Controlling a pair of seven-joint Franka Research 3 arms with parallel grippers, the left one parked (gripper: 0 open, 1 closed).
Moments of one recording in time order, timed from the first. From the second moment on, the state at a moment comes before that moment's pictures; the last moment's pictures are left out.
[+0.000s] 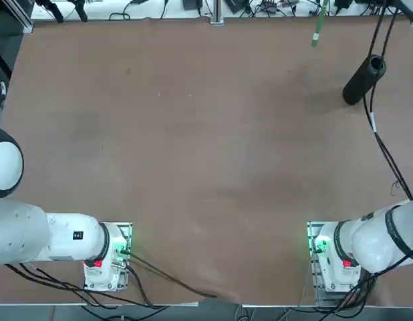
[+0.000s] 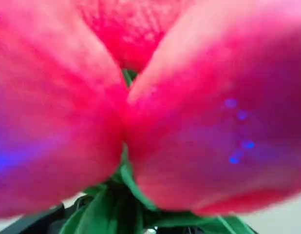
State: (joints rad) arm 0.40 0.05 -0.10 -1.47 -0.18 1.77 0.66
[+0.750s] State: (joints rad) arm 0.15 0.02 -0.31 -1.47 -0.17 1.85 0.16
